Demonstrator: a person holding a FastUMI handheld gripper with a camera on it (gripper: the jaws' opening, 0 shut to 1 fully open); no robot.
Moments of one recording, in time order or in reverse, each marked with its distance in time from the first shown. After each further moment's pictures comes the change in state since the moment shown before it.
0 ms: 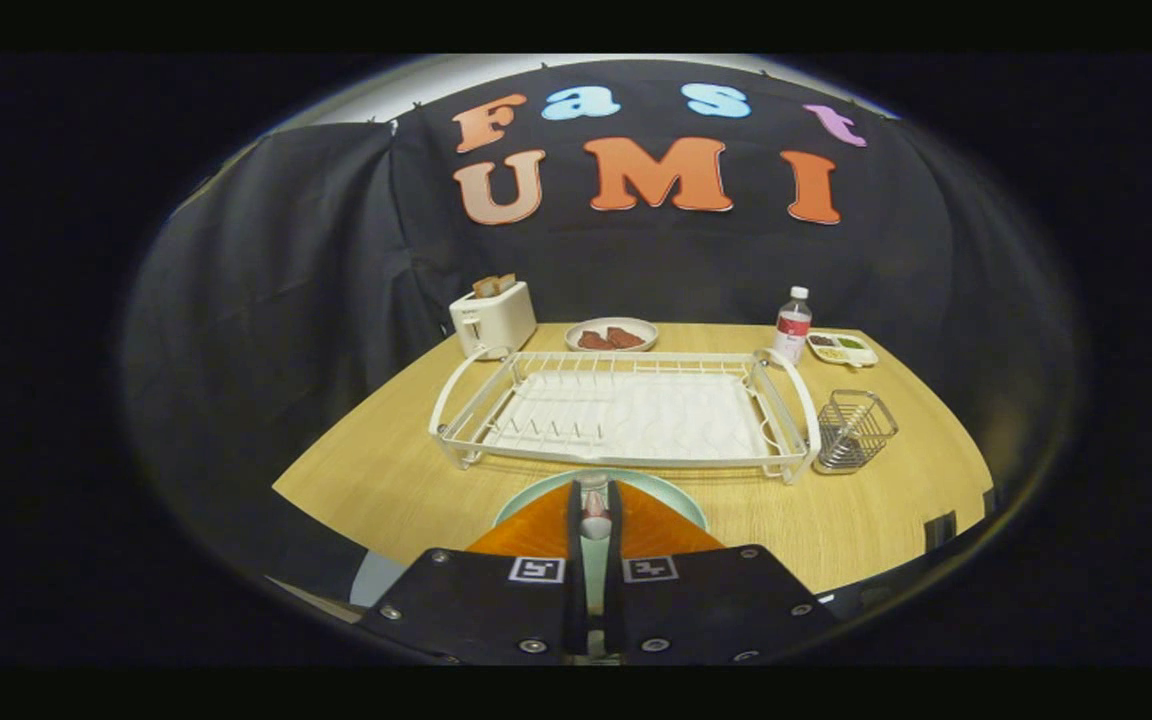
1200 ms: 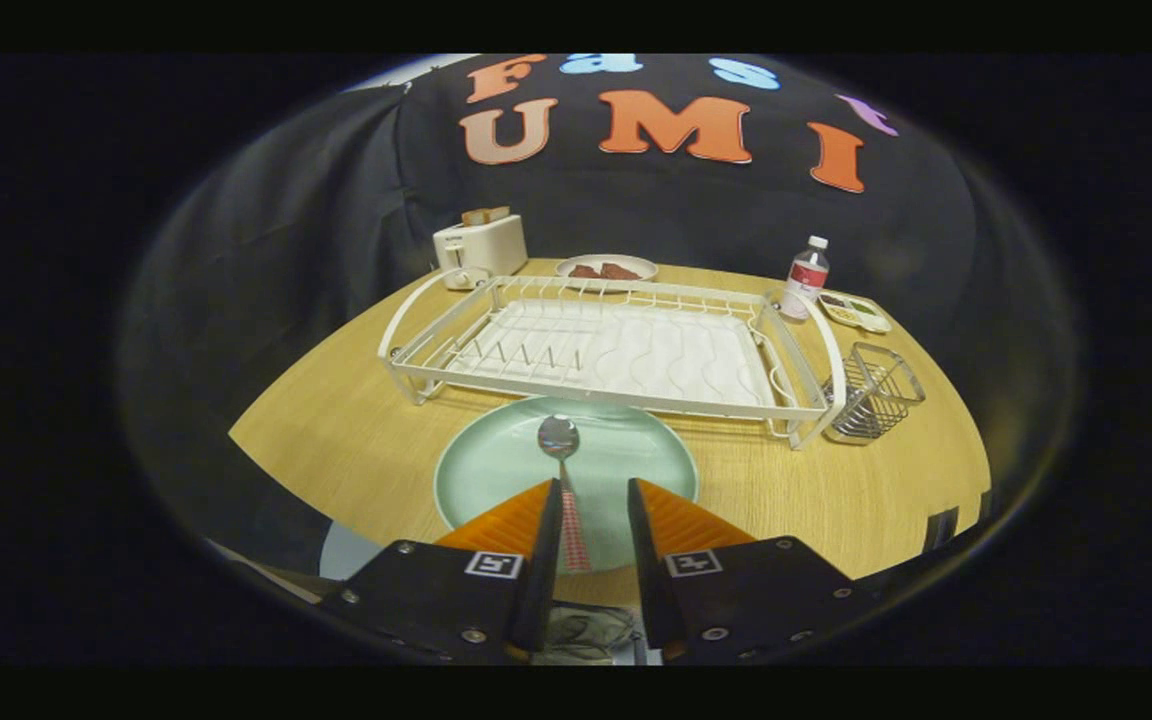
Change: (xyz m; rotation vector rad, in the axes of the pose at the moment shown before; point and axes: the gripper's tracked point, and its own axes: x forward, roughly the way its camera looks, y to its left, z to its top) arm 0.028 -0.030 -0.048 -0.050 0.163 -0.033
